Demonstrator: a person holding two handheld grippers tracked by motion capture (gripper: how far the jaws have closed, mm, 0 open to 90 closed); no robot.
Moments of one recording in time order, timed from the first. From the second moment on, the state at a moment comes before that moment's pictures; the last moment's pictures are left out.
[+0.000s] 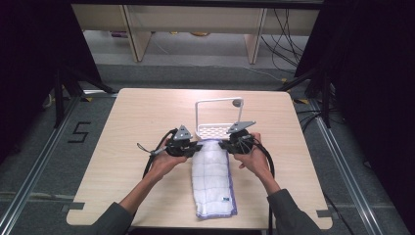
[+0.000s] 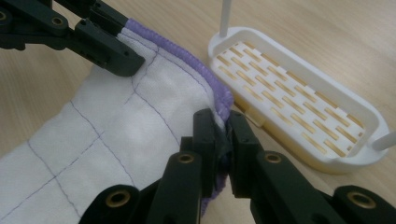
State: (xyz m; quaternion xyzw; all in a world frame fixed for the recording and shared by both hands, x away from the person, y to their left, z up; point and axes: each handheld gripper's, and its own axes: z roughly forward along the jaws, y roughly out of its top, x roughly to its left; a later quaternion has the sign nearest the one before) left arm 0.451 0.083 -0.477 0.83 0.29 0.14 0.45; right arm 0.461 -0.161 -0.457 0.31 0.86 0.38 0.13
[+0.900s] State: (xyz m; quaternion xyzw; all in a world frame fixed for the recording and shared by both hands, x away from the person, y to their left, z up) left arm 0.401 0.078 -0.391 0.82 0.23 0.16 0.51; right arm 0.401 -0.178 -0.377 0.27 0.84 0.44 0.17
